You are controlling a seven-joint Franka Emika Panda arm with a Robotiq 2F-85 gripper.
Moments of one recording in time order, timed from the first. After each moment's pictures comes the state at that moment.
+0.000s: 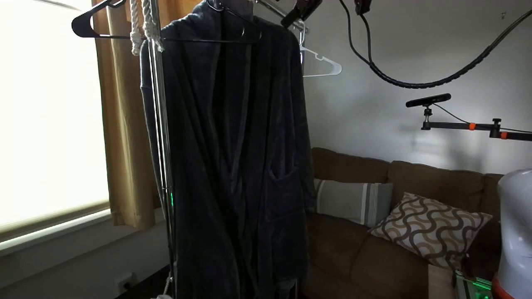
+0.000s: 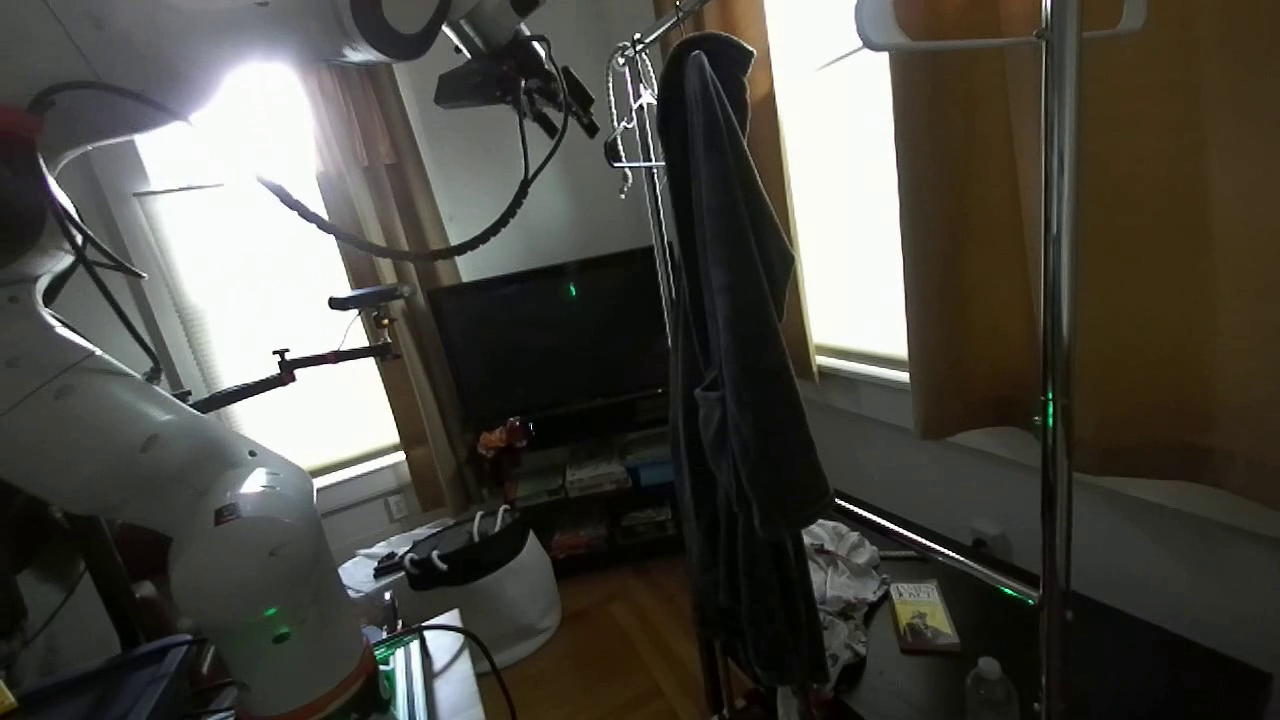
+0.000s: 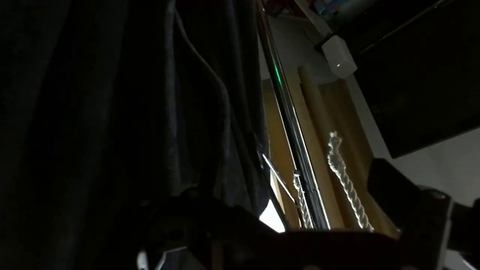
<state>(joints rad) 0.15 -0.56 0.07 -1.86 0.32 2.11 -0.10</state>
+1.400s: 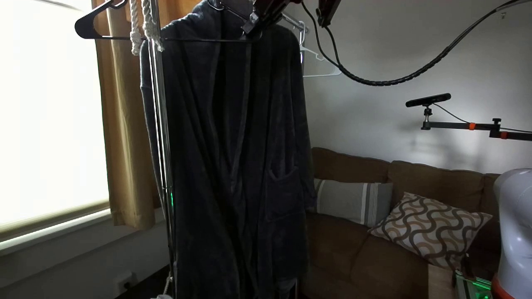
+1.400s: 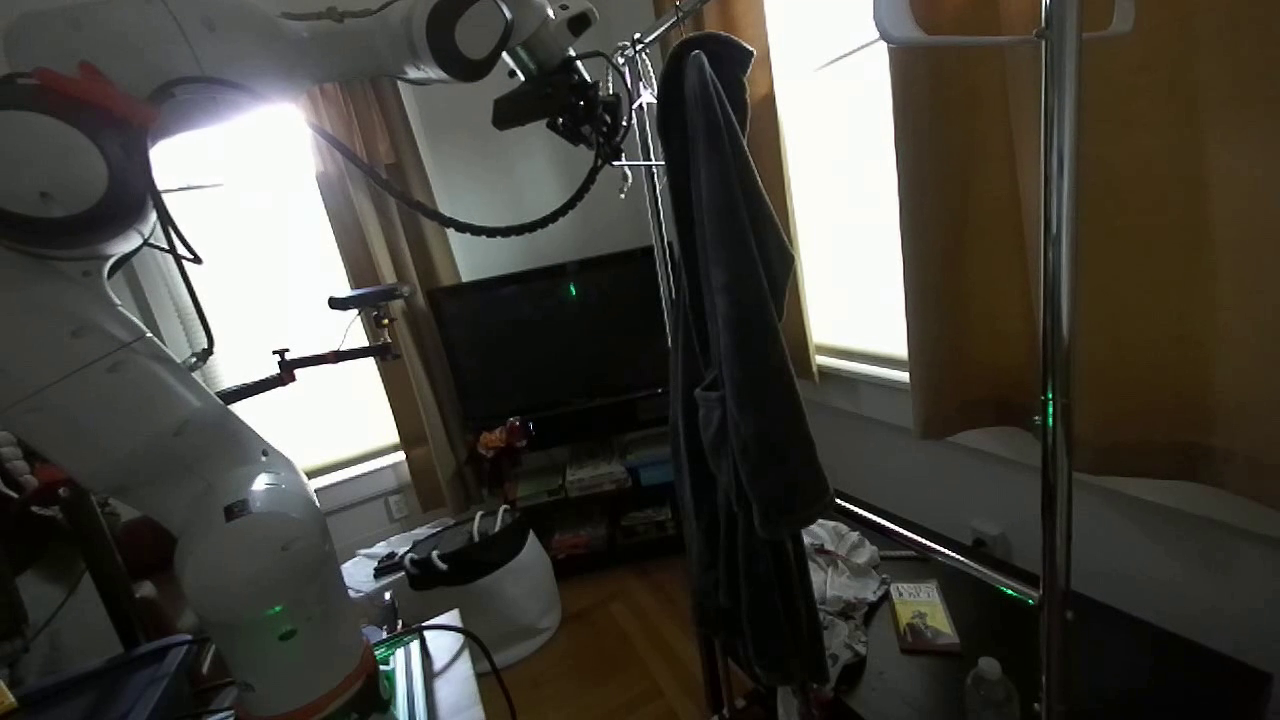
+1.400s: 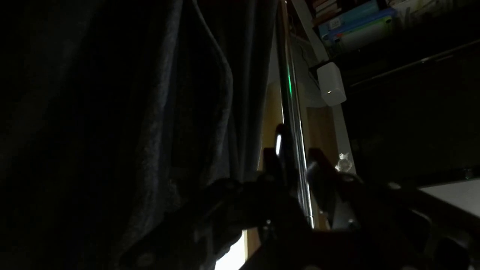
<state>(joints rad) 0.21 -0.39 0.05 -1.77 0.30 2.16 -0.35</state>
